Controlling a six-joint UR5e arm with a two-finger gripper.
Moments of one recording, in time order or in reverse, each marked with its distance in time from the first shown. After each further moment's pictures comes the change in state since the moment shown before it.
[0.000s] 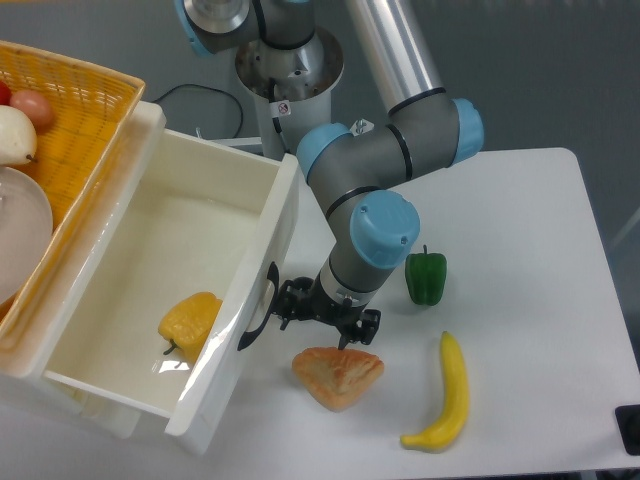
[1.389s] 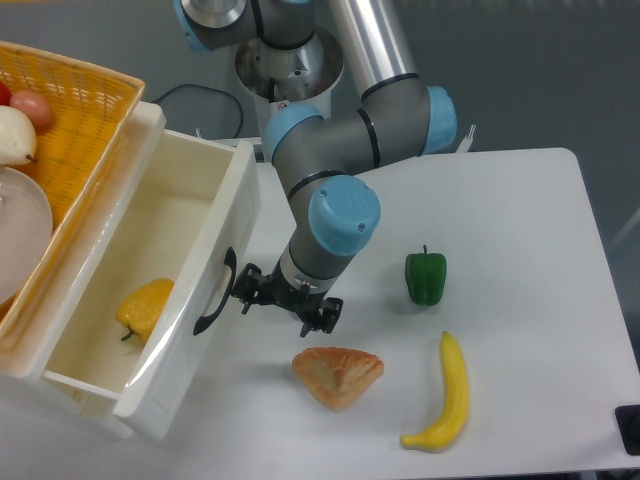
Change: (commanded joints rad) arm -0.087 0.049 -0.009 -0.064 -0.009 -0.025
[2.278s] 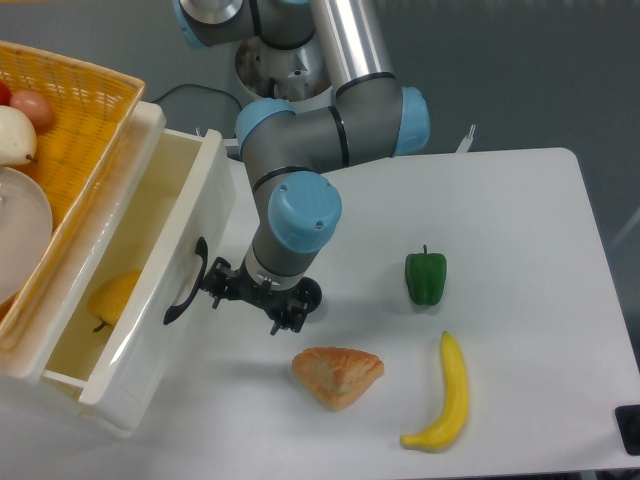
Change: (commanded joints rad) arm -0.055 0.009 0.002 0.000 0.000 0.003
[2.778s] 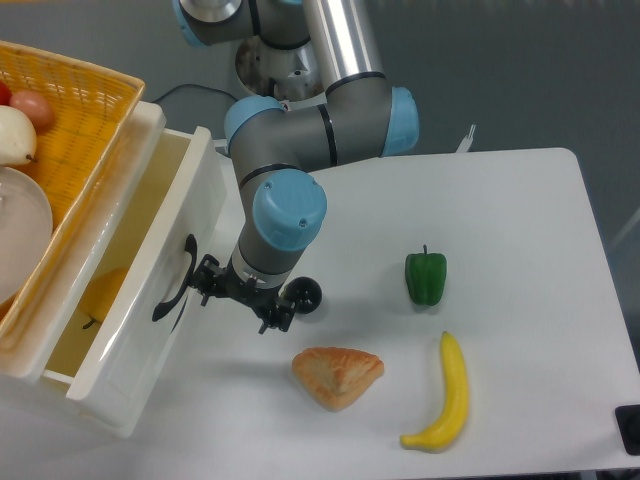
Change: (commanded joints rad) arm -0.023 0.012 -0.005 0.000 -0.002 0.000
